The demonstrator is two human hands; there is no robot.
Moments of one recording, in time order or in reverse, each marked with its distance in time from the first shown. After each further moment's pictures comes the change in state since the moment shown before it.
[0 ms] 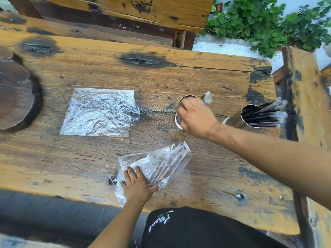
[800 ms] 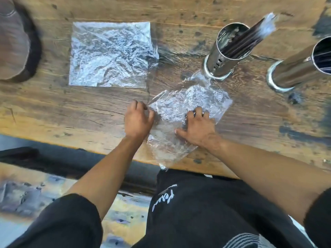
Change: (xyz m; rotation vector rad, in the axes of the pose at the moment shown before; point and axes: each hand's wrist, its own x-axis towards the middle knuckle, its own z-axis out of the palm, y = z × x) left_hand 0.073 -0.051 -0.057 -0.335 0.596 0.270; right_hand -0.043 -0.153 0.155 0.344 -0.640 0.425
